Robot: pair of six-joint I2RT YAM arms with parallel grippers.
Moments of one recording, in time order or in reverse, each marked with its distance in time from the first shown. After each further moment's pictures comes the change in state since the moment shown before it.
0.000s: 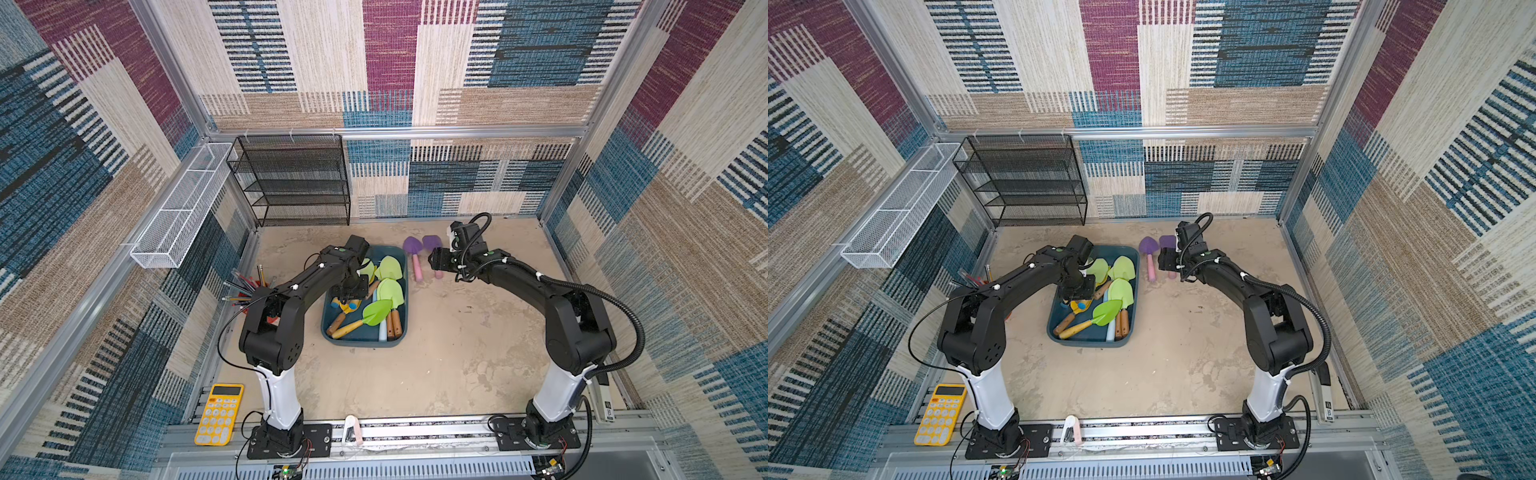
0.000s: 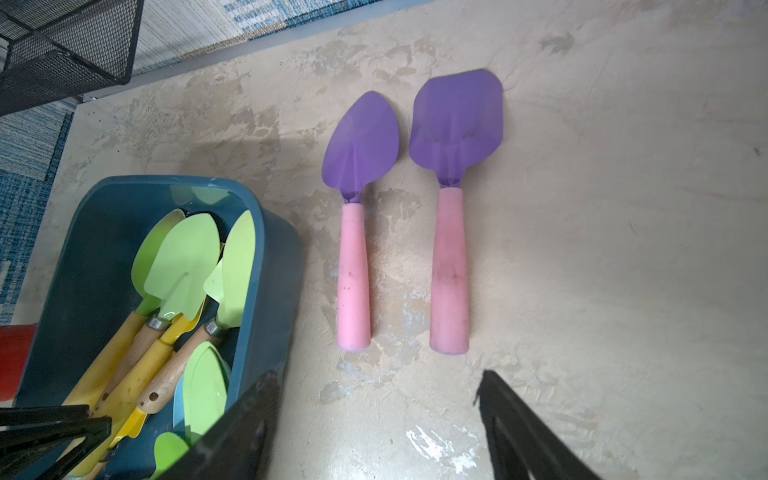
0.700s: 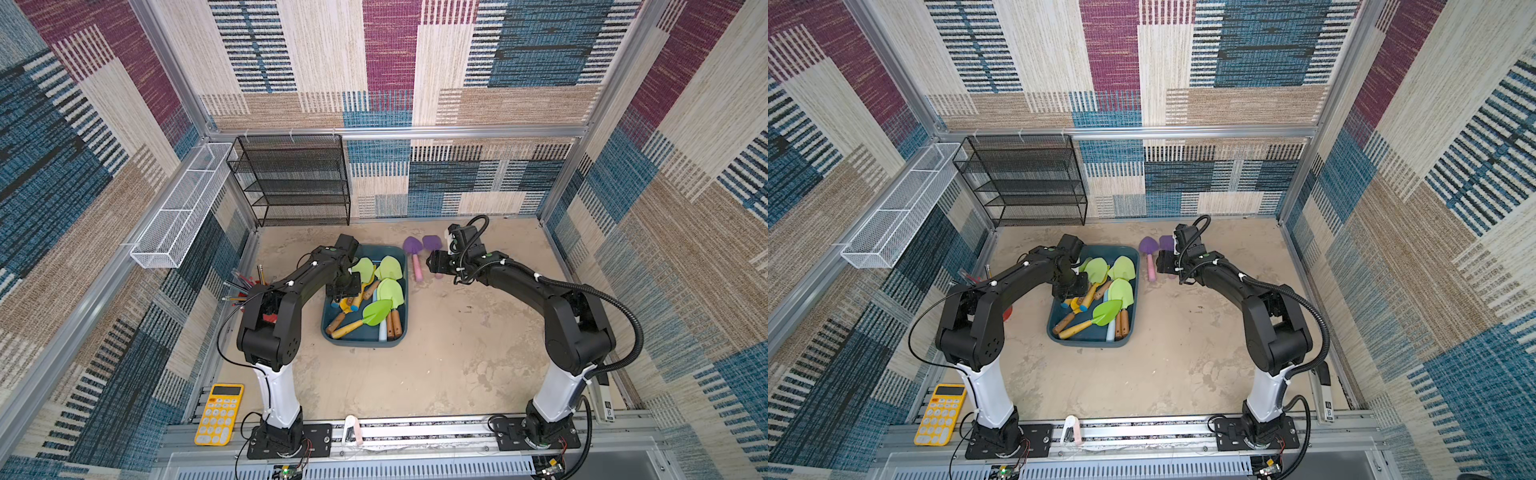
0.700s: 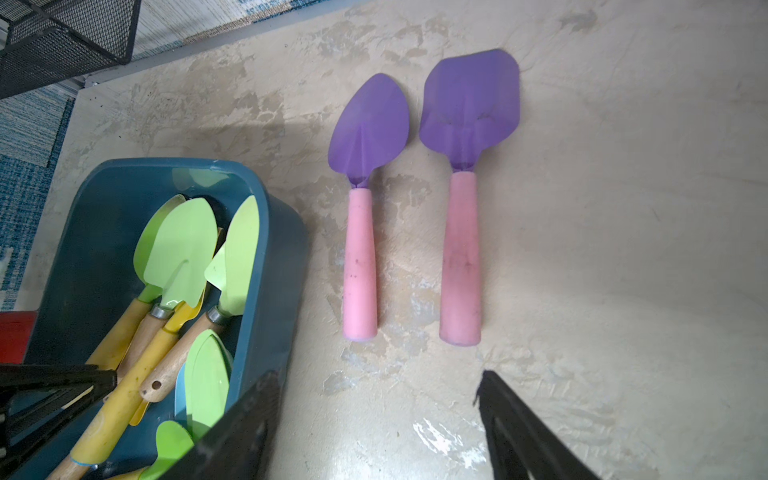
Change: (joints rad) left arm 0.071 0.027 -0.018 0.058 0.029 -0.005; right arm 0.010 0.000 -0.019 0.009 -0.008 0.000
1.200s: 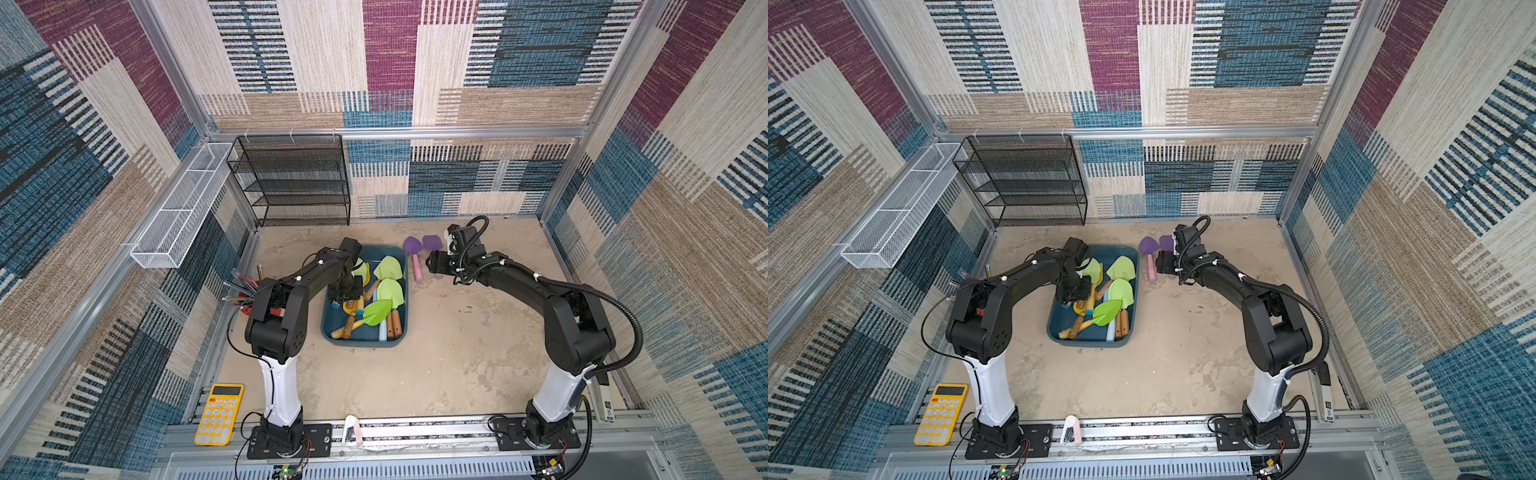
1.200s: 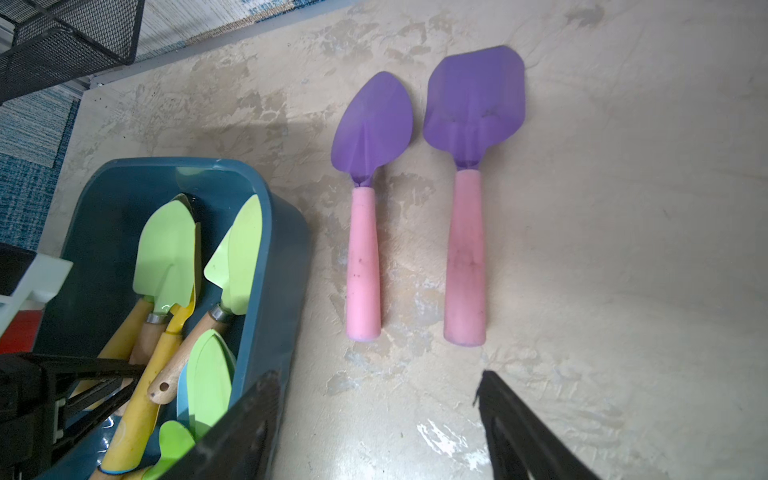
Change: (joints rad) left arm -0.013 0.072 0.021 -0.001 -0.001 0.004; right arm 0.003 0.002 -0.004 0.010 -0.008 0.006
